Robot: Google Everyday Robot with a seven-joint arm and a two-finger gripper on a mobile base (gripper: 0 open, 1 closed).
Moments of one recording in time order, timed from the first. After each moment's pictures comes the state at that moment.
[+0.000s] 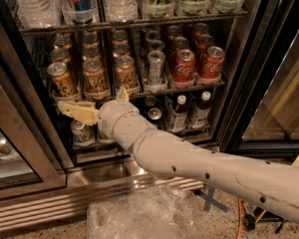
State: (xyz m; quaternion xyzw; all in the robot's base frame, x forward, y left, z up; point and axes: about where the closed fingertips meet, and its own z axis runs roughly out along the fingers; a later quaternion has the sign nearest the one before) arm 0.575 0.132 0.857 -0.16 0.69 0.32 0.63
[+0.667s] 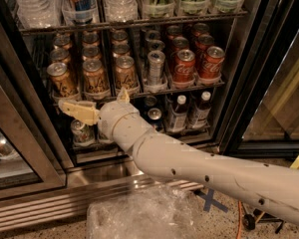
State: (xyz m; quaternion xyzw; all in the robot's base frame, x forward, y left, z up) arm 0.576 0.129 0.858 -0.14 0.69 0.32 0.63
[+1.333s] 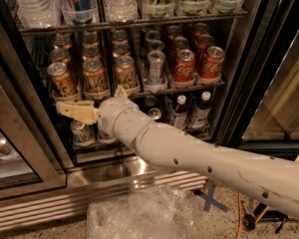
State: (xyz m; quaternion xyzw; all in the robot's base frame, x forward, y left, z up) arm 0.574 0.137 0.859 -0.18 0.70 0.33 0.61
